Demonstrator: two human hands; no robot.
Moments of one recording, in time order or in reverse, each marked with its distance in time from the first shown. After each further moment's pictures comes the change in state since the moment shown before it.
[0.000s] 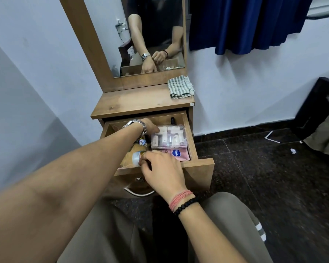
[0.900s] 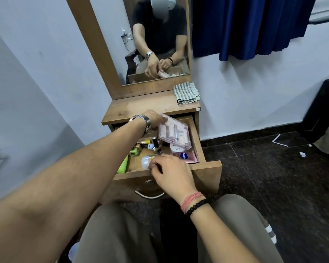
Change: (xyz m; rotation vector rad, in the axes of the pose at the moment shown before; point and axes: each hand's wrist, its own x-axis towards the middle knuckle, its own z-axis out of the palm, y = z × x) left_hand -0.029 0.012 -0.041 -0.365 0.077 0.034; right_hand -0.001 0.003 0.001 0.029 -0.031 0.025
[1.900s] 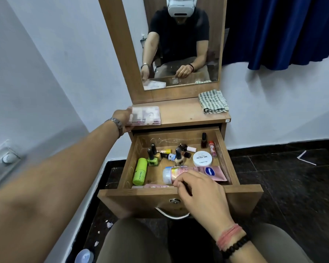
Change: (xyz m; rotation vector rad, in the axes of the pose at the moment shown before) left_hand 0.060 -0.106 -0.107 -0.810 0.269 -0.231; right_hand -0.001 -0.003 0.004 -0.061 0.010 0.018
